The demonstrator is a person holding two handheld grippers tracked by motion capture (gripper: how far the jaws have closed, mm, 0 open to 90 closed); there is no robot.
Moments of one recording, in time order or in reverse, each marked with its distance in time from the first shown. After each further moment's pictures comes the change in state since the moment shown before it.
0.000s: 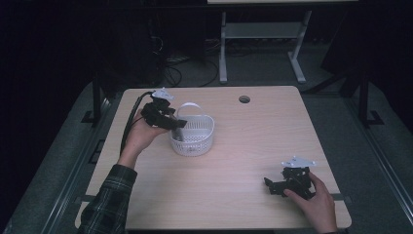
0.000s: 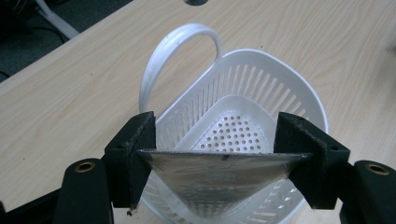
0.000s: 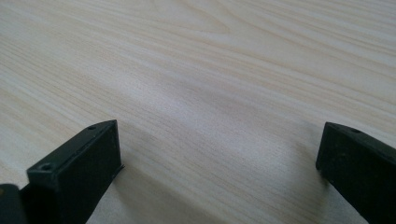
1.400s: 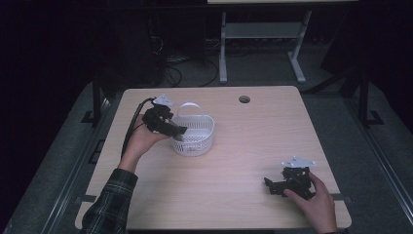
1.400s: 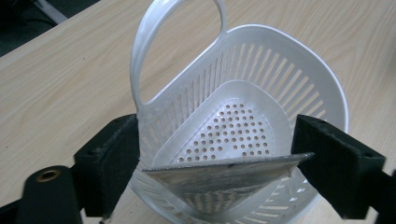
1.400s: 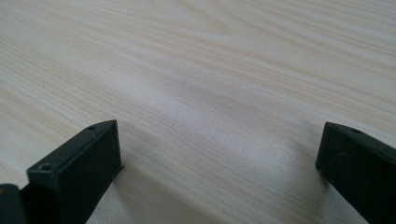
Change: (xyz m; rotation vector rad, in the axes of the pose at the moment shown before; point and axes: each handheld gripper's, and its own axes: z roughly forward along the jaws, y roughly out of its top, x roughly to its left) left arm 0.001 -0.017 0.013 0.006 -0.006 -0.015; right arm 0.000 0.000 0.000 0.000 0.000 0.000
